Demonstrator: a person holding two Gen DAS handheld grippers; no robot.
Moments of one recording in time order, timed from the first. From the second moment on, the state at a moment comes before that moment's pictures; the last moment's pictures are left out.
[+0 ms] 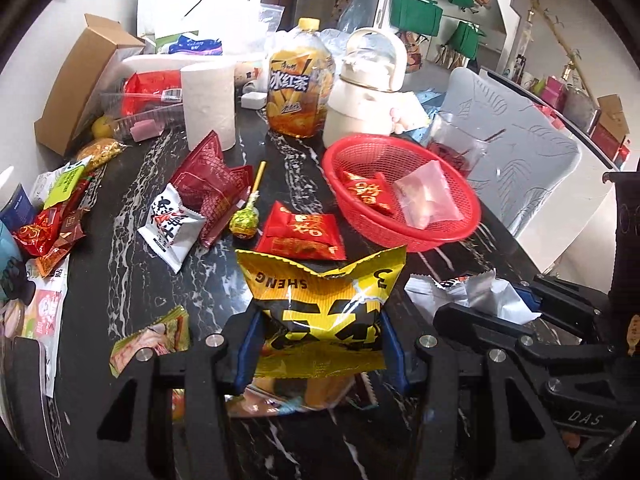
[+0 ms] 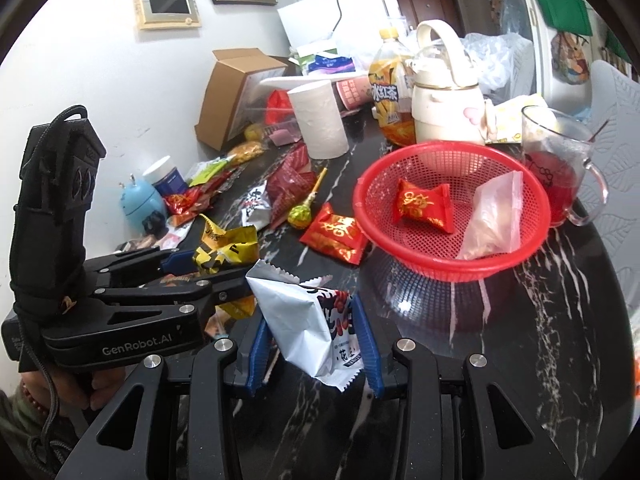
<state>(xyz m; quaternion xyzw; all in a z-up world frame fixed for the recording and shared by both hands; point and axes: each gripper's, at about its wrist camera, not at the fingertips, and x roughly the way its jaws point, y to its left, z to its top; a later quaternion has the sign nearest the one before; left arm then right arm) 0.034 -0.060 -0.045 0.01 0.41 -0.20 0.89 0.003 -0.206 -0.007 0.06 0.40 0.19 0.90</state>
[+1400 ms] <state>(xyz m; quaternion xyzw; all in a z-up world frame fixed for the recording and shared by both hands) 0.063 -0.144 -0.021 0.02 0.38 -0.30 0.87 0.003 -0.286 0.022 0.08 0.36 0.10 0.92</state>
